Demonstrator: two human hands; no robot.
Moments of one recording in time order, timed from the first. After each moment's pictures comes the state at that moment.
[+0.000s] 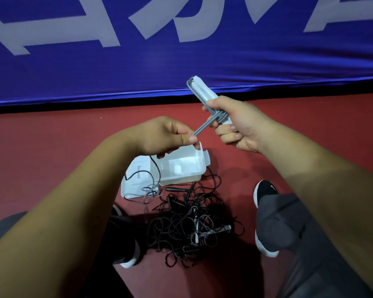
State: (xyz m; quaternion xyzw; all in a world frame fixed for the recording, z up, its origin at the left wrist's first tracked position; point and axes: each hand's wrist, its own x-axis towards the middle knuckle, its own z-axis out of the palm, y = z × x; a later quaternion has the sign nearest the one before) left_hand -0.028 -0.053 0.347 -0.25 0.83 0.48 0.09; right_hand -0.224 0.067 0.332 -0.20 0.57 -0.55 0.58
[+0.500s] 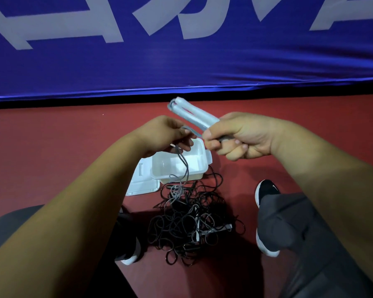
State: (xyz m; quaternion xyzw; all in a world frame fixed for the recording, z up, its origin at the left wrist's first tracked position) left_hand -0.031 -0.065 0.307 -0.35 0.73 0.58 0.00; right_hand -0.218 0.081 0.342 -0.30 0.52 -0.34 0.72
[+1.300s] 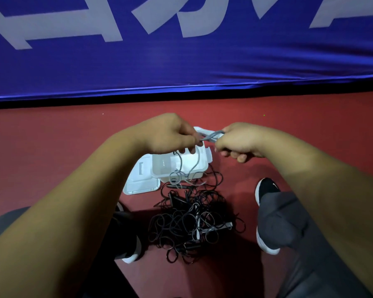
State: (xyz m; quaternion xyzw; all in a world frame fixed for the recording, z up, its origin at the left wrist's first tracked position) left_hand -0.033 -0.050 0.344 -0.25 0.89 0.37 0.10; right_hand -0.228 0.069 0.289 -0.31 0.76 -0.22 0.53
